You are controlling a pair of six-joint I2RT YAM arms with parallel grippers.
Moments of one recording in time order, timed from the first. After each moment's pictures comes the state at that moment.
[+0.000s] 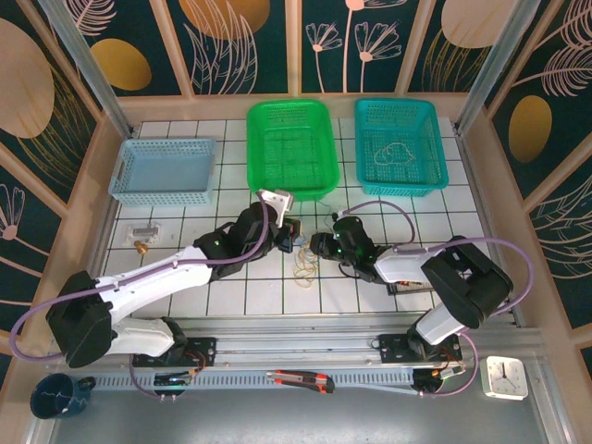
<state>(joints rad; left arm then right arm) -0.91 1.29 0.86 -0.09 -0.10 -0.51 0.72 1.54 0.51 0.36 -0.04 0.76</state>
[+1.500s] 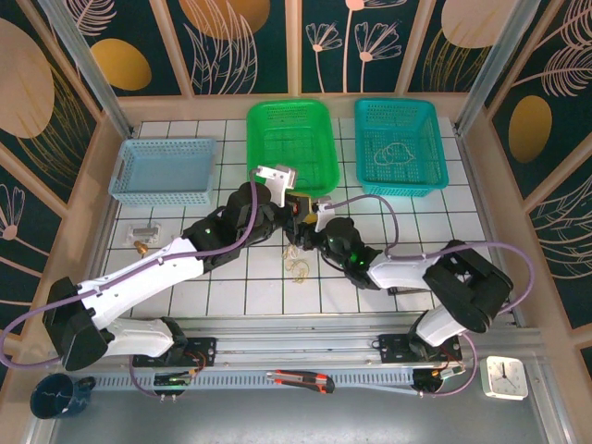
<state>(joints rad) -0.91 1.27 1.05 -0.11 -0.04 -0.50 0.86 1.54 0.55 0.72 0.11 0.50</state>
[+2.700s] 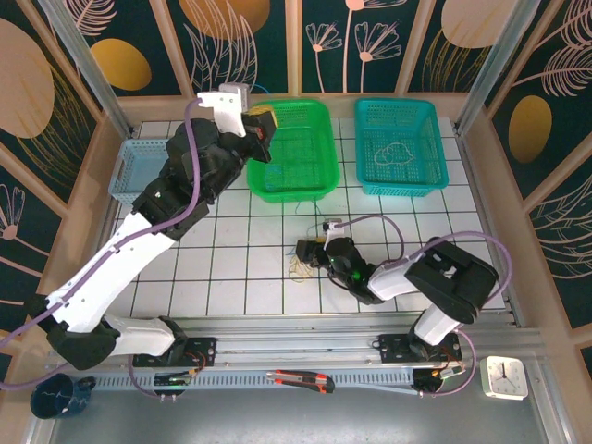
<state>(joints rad) -0.74 1.30 1.55 -0.26 -0.23 -0.32 0.91 1.59 0.39 0.77 0.21 0.70</state>
